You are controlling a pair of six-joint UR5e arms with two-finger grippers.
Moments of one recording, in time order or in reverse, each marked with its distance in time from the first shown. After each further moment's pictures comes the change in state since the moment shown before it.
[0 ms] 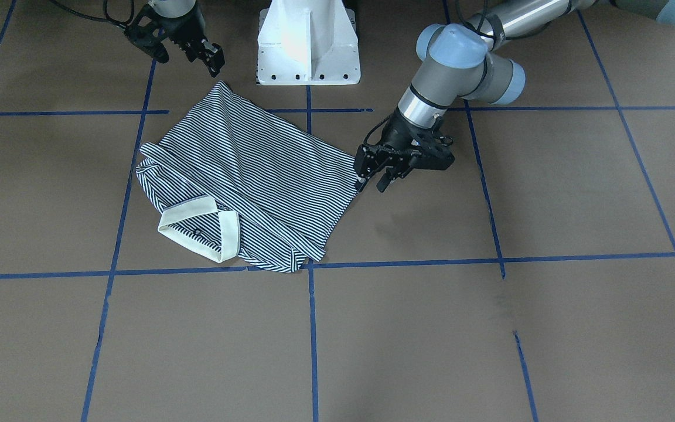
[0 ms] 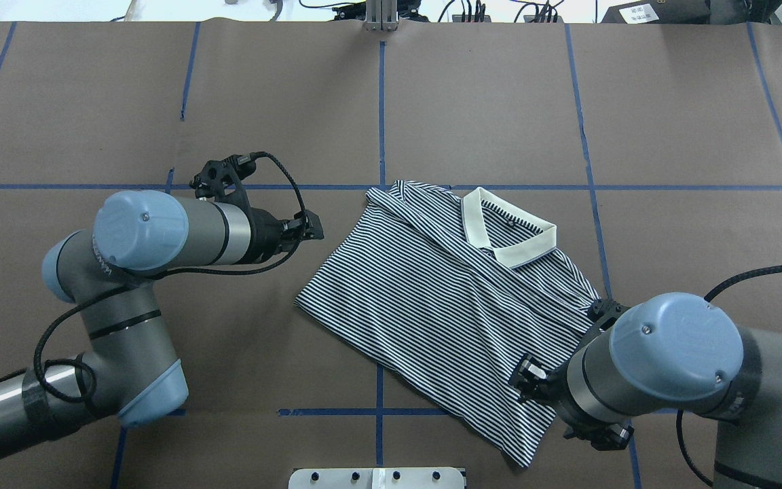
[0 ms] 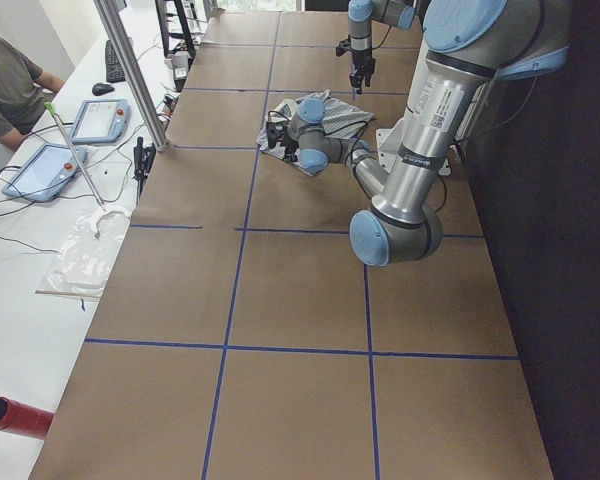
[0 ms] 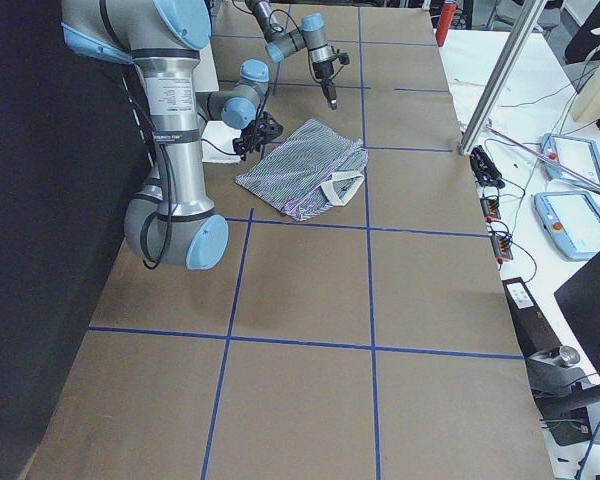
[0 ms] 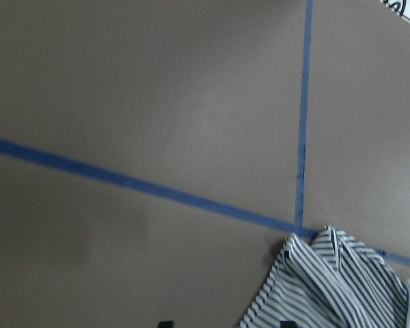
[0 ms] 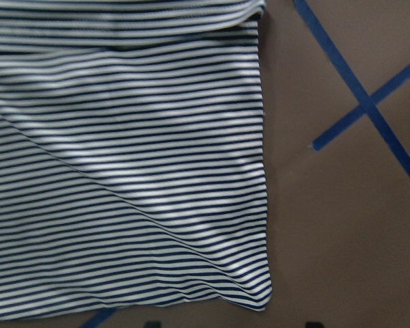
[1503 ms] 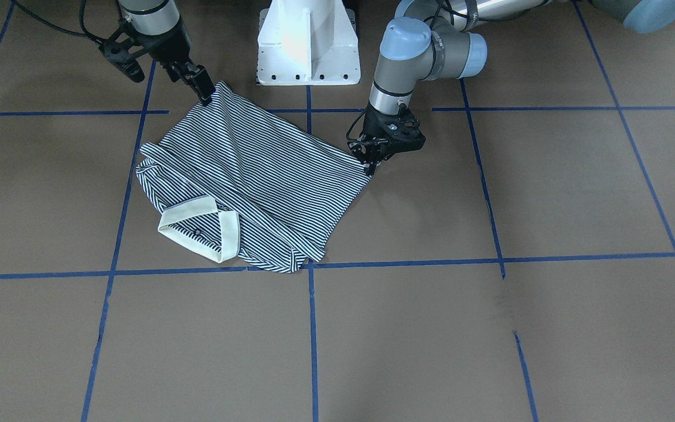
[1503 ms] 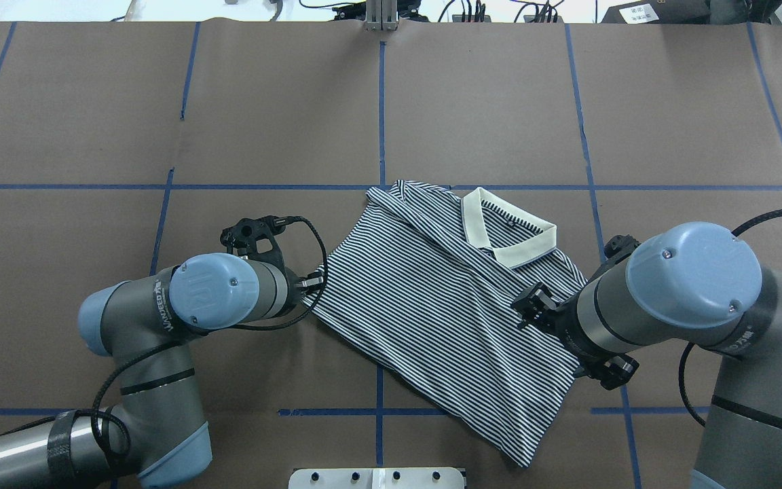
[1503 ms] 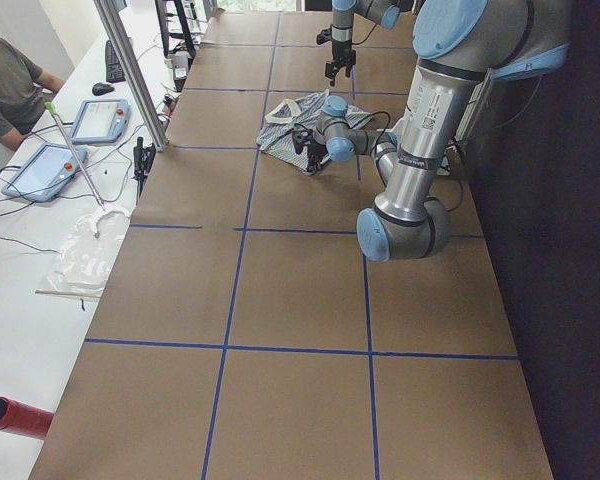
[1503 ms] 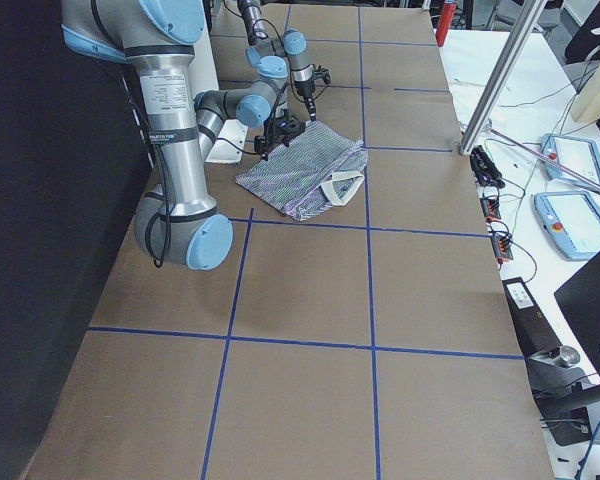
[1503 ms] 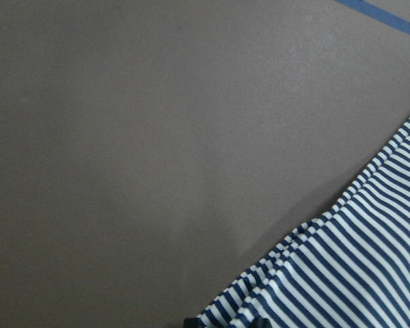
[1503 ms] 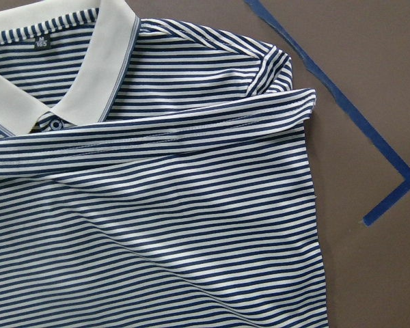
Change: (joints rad) left arm 0.094 -0.051 0.008 0.297 0.108 0.067; right arm 0.114 0.033 -0.042 0.006 -0.012 -0.015
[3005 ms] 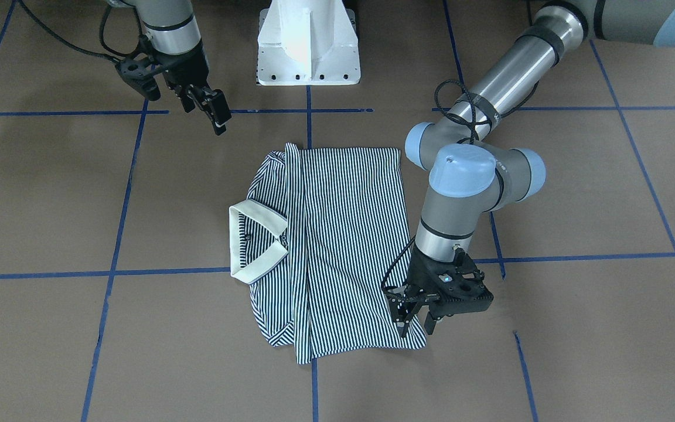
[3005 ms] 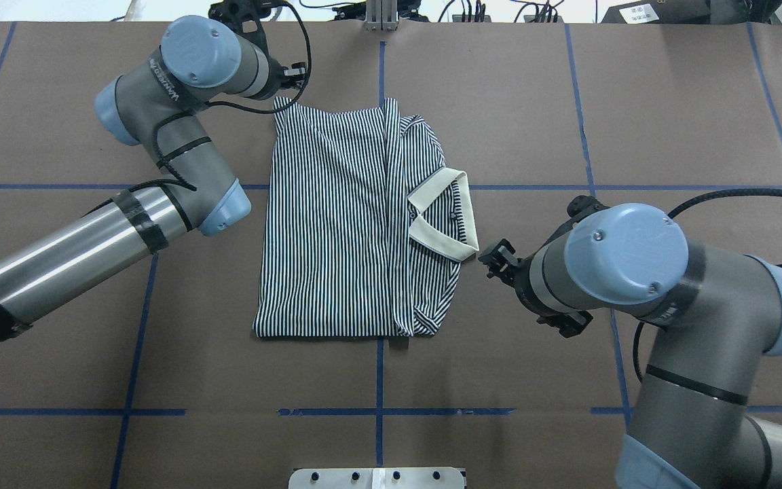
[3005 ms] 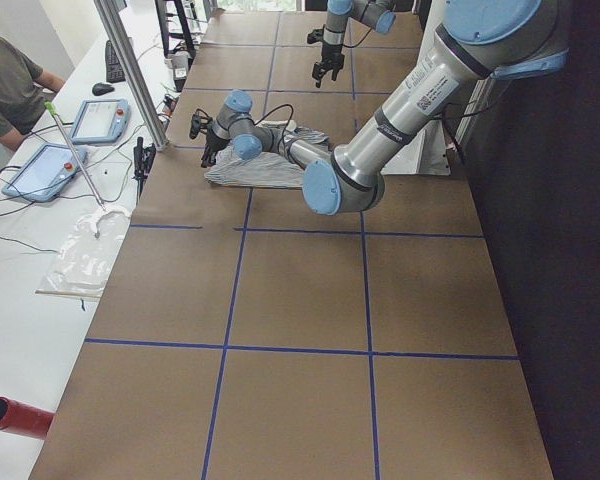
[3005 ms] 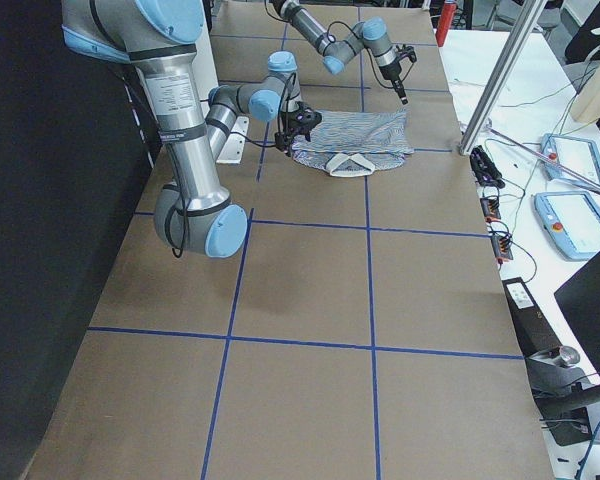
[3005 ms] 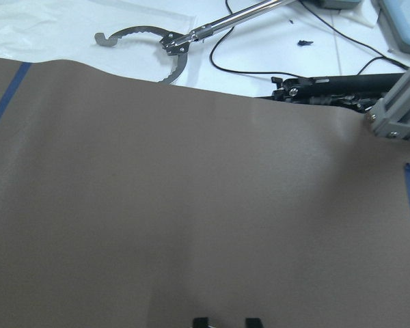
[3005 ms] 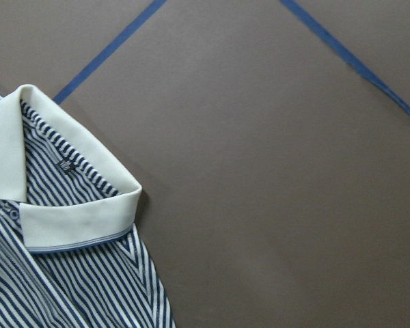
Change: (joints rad) left arm -0.402 -0.305 0.551 -0.362 -0.096 0.355; right arm 0.019 0.170 -0.151 0.003 -0.172 -0.049
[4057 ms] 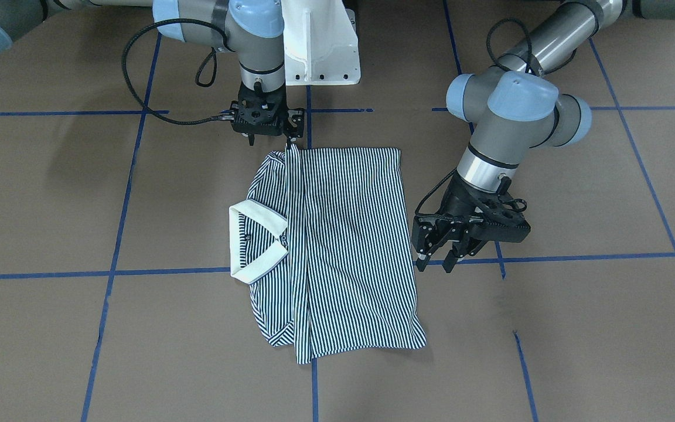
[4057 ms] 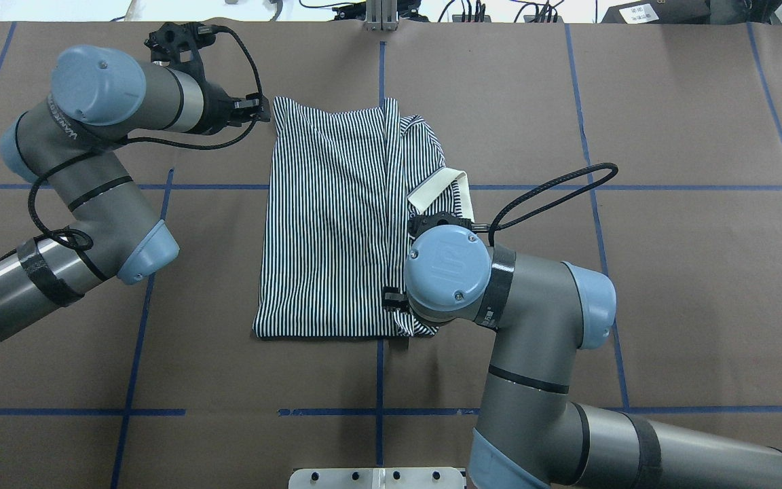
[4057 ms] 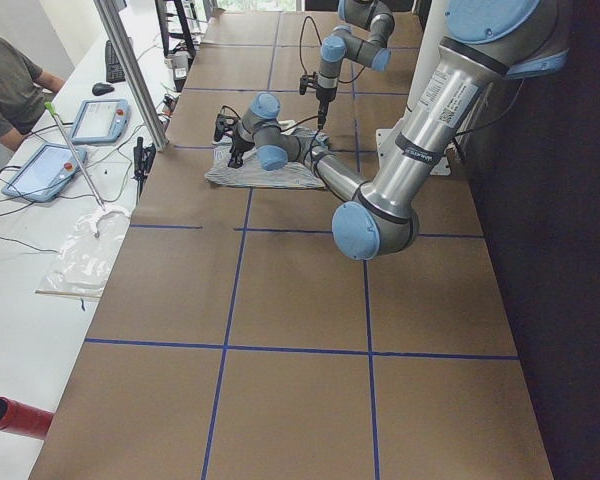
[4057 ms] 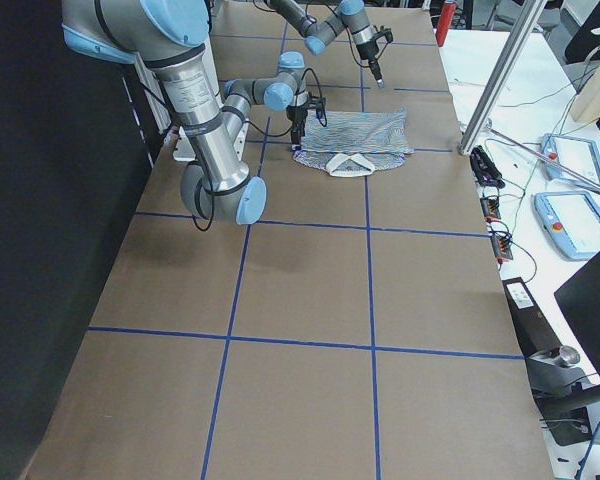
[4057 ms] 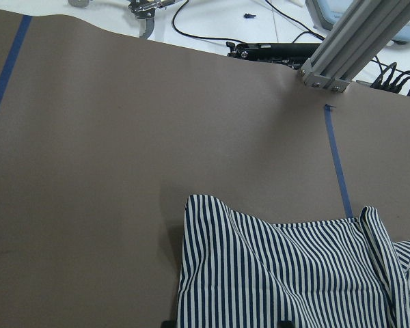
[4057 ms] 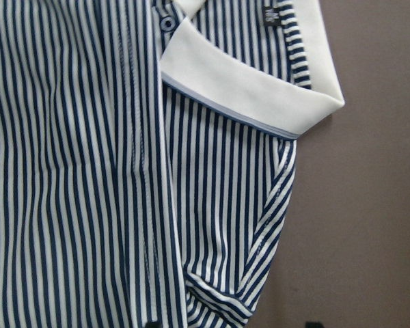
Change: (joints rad) left arm 0.003 0.219 -0.309 0.010 -0.075 -0.021; right arm -0.099 0.243 -0.297 -0.003 -0.024 -0.631
